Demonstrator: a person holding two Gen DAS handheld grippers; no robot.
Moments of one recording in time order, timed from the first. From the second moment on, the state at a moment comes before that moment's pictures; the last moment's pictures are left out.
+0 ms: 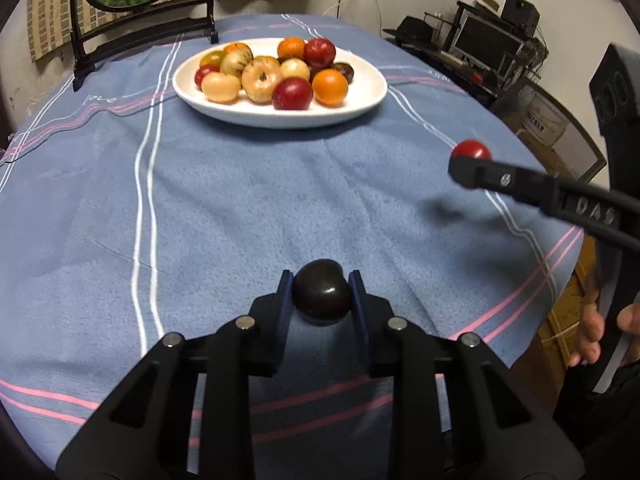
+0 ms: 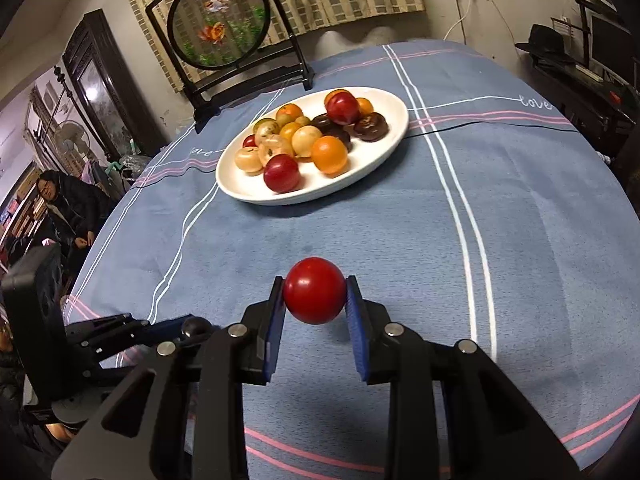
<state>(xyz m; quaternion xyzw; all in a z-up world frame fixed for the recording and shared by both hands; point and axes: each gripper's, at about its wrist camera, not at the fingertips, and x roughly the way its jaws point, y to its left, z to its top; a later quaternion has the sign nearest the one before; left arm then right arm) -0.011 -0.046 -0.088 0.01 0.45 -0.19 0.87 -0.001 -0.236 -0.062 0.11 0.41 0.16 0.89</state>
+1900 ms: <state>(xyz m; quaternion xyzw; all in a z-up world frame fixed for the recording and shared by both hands) 0.065 0.005 -0.013 -0.02 0.37 -0.02 0.93 0.046 -0.219 -0.030 0.03 0.39 0.05 0.92</state>
